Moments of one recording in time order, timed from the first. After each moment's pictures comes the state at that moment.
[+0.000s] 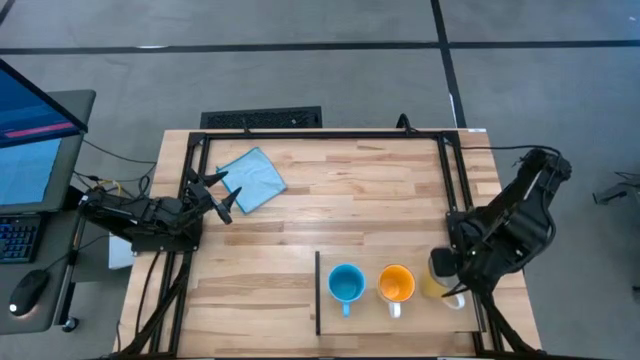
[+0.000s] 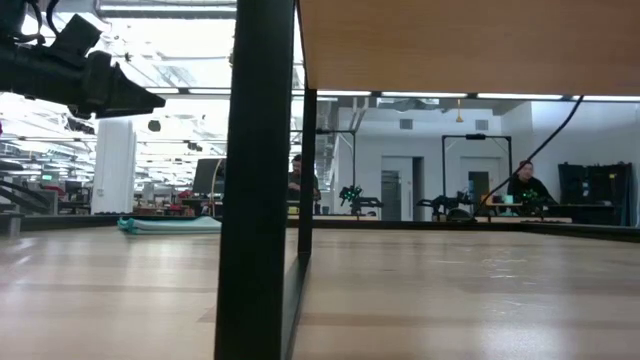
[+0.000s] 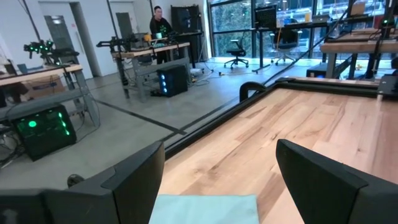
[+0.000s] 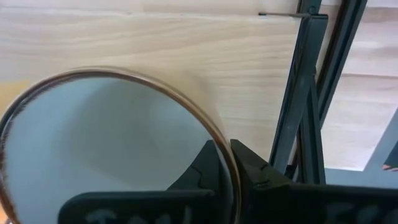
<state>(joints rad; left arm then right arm) -0.24 0.01 0.07 -0.11 -0.98 0.02 0.87 1.29 1.43 -1.57 -0.07 2.34</state>
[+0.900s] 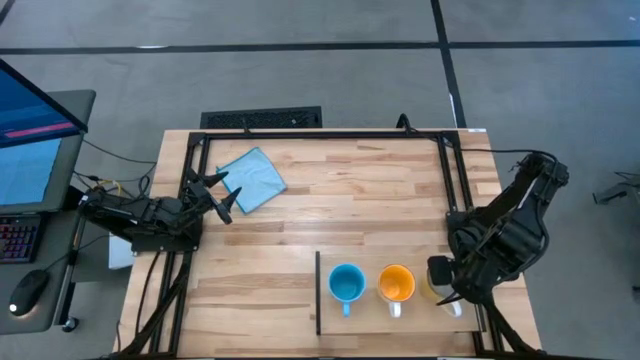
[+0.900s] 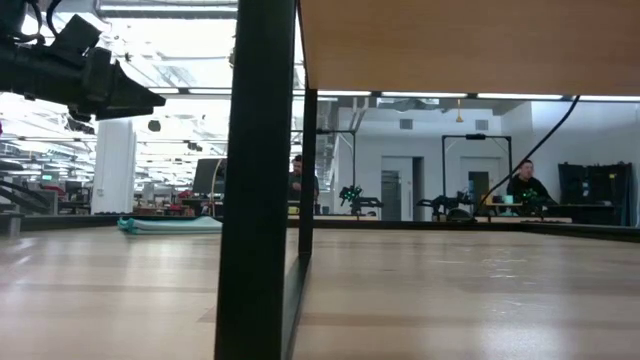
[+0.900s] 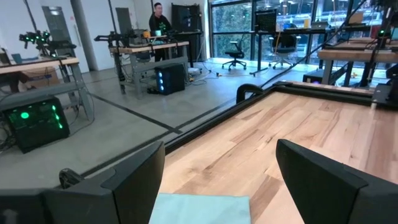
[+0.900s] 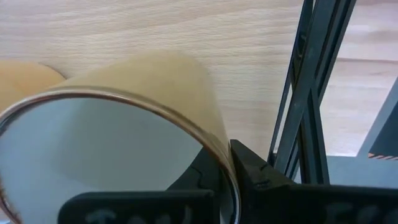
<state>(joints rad) -0.24 0.01 0.07 -0.11 -0.98 -0.03 0.87 1.36 1.47 -1.57 -0.12 2.35</state>
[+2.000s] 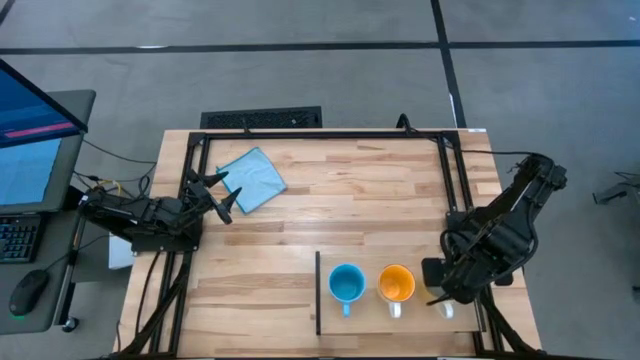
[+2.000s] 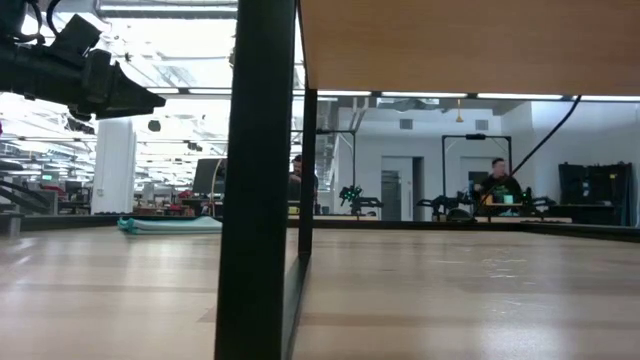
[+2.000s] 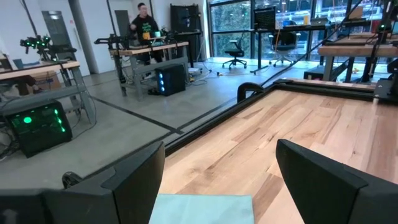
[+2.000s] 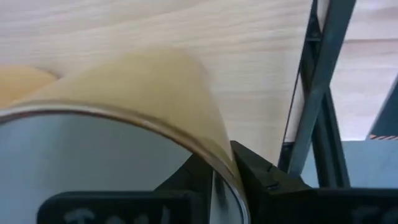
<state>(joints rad) -0.24 0.01 0.07 -0.12 -0.98 0.00 0.83 1.37 1.46 -1.52 -0.16 2.37</state>
